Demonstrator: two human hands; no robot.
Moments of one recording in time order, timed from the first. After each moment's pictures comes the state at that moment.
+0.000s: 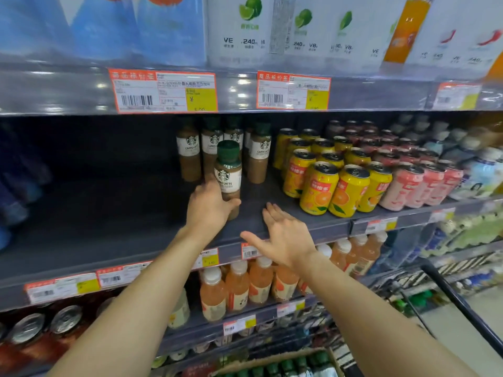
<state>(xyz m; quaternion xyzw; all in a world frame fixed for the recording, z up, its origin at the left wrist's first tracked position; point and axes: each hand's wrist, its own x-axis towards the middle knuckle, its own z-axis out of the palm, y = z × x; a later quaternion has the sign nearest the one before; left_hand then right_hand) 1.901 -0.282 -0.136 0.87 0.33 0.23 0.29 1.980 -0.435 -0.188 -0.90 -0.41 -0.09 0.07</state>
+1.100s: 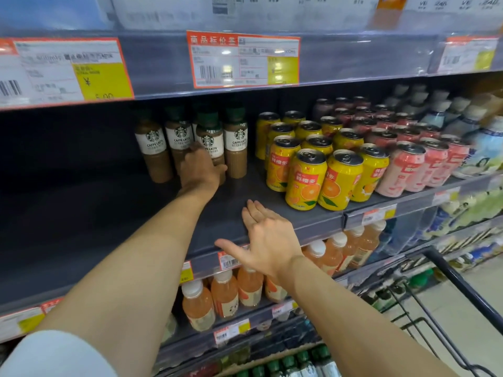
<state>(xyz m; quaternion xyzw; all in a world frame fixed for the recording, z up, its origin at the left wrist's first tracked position) 2.014 -0.251 -0.137 0.87 0.35 0.26 0.25 1.990 -0.432 -0.197 -0.90 -0.42 -0.09 0.10</state>
